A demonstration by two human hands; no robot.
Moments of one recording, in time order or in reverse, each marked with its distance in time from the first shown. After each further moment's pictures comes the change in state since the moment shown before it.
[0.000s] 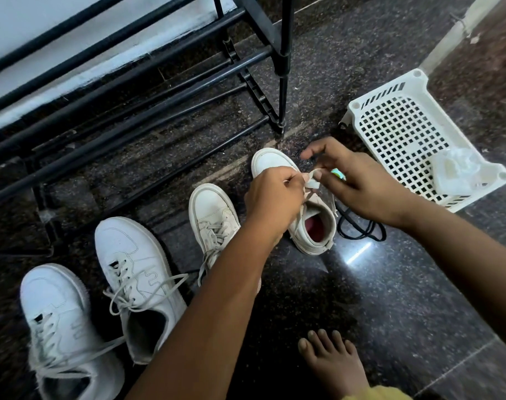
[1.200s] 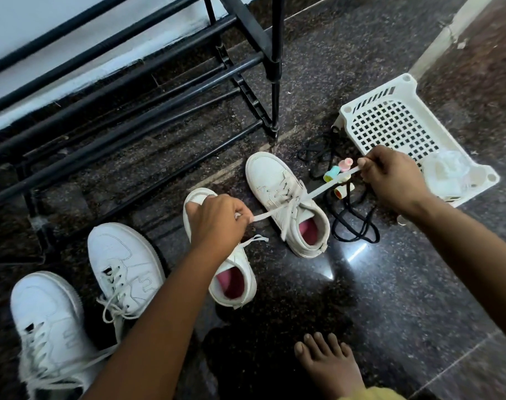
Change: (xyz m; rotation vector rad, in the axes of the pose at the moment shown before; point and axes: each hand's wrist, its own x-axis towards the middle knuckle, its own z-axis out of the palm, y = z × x) left_hand 0.010 -0.070 -0.033 0.685 0.058 0.081; right_hand -0.021 0.063 -0.009 -0.115 0.221 0.581
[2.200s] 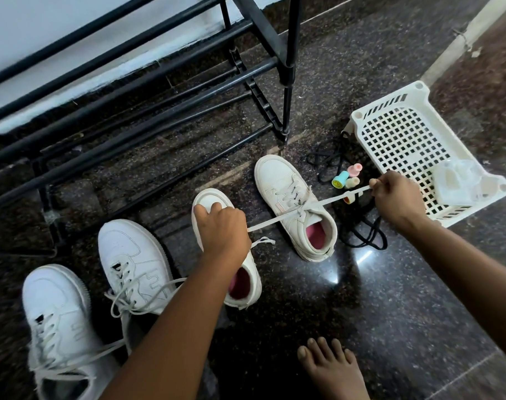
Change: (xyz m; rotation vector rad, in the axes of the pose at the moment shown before) left_hand 0.001 -0.005 0.025 0.413 -0.062 -0.069; right_hand 0.005 0.036 0.037 -0.073 0.048 0.247
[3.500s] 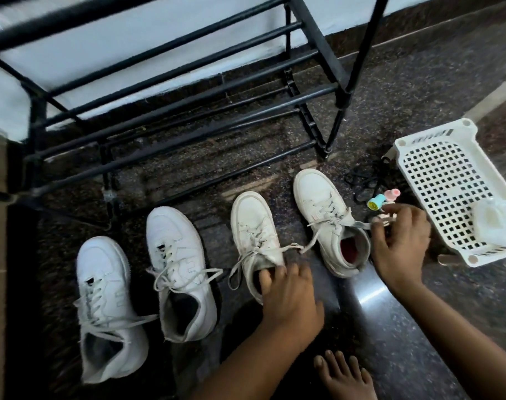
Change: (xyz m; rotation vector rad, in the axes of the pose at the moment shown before) left_hand -0.104 0.029 0.002 -0.254 -0.160 0.136; right_hand -0.078 -0.042 0.029 0.218 0.260 -0.266
